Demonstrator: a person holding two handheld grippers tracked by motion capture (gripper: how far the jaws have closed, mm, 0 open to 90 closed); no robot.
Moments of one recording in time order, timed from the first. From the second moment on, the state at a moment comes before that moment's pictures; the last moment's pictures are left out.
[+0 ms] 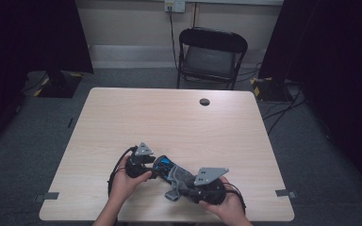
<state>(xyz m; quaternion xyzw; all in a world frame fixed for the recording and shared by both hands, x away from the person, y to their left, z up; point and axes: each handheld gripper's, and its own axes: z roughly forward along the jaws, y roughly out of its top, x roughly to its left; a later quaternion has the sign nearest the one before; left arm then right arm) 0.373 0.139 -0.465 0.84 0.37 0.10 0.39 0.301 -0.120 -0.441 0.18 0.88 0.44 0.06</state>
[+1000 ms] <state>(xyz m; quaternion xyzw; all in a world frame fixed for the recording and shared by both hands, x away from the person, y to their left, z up) 0.379 0.143 -0.472 0.84 0.36 0.08 0.39 0.328 -0.028 -0.486 0.19 0.89 0.41 0.03</state>
